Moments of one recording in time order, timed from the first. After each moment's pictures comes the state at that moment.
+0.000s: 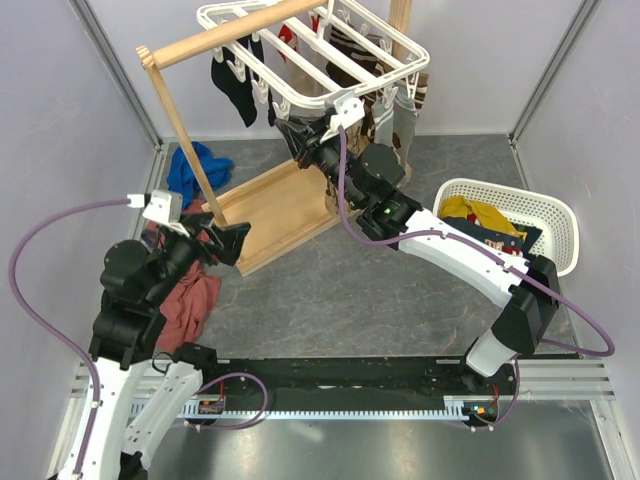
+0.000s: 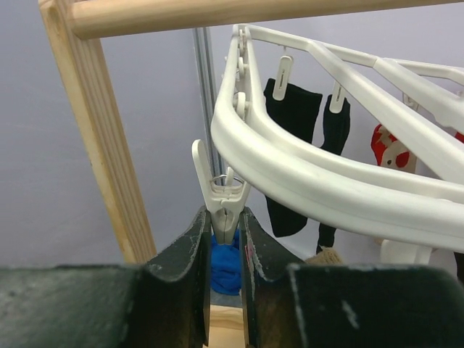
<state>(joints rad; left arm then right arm) -0.26 0.51 0.91 -0.44 0.20 -0.23 0.87 1.62 1.53 0.51 0.14 0.02</state>
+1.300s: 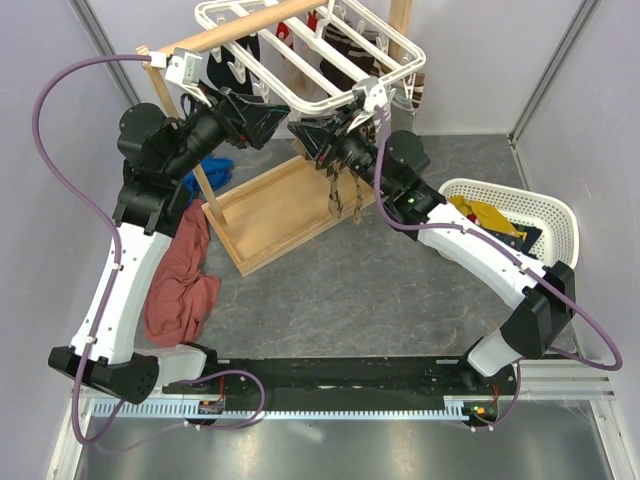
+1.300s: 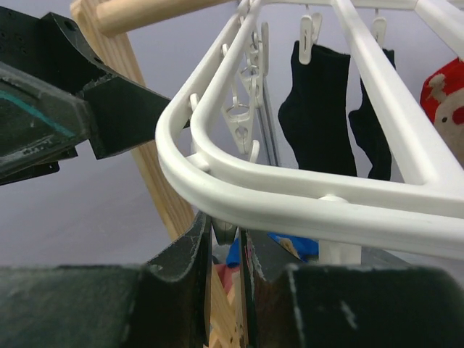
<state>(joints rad) -0.30 1.25 1.61 -0.13 0.45 -0.43 0.73 1.56 1.48 0.45 -0.16 0.31</state>
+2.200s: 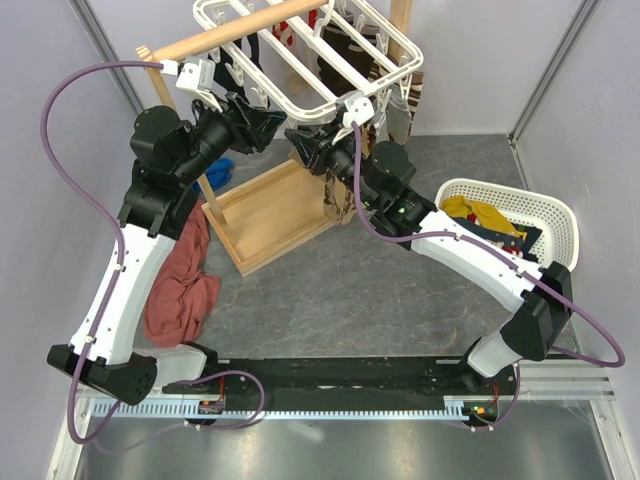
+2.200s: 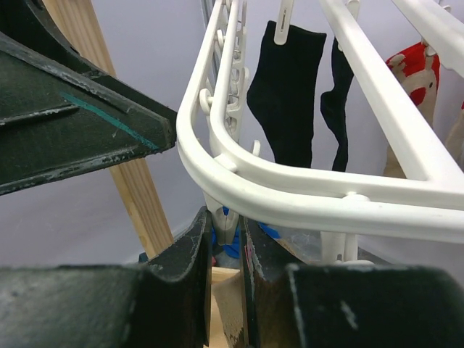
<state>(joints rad) -0.35 1.25 1.60 -0.23 0.28 -0.36 0.82 1.56 1.46 0.40 0.04 0.12</state>
